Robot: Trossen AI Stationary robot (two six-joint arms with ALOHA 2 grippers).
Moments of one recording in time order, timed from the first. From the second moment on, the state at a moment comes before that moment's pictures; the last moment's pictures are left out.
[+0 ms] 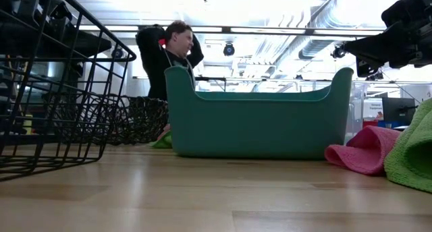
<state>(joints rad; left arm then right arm) -0.09 0.02 0.01 0.05 -0.29 -0.21 0.01 0.02 0.01 0.02 -0.04 0.04</state>
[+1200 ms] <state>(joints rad) -0.09 0.02 0.01 0.05 -0.29 -0.22 0.03 0.33 0.49 0.09 -0.02 0.85</state>
